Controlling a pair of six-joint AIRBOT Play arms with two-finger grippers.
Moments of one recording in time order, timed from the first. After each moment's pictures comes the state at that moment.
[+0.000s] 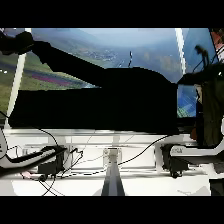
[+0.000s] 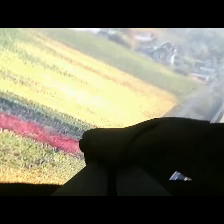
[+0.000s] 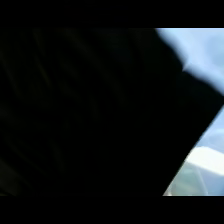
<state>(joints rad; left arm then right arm) 0.18 -1.34 1.60 1.28 -1.22 -1.53 -0.46 -1.50 1.22 -1.07 1.41 0.81</state>
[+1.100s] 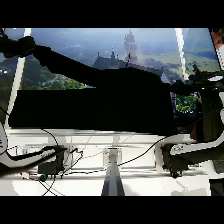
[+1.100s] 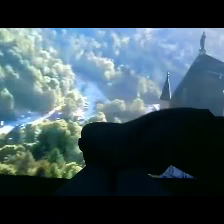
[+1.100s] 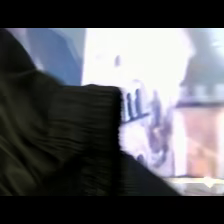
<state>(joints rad) 0.18 -1.39 1.59 1.30 -1.22 -1.52 -0.51 -1.64 1.04 -0.83 1.14 0.89</state>
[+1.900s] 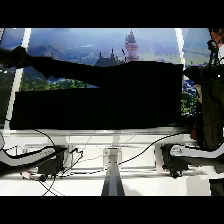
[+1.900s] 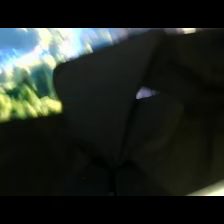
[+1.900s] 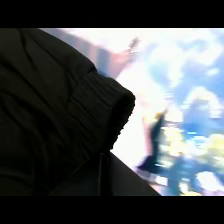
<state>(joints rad) 0.40 -1.38 1.59 0.96 -1.62 -1.22 -0.49 -1.44 1.20 -0.92 1.05 0.71</state>
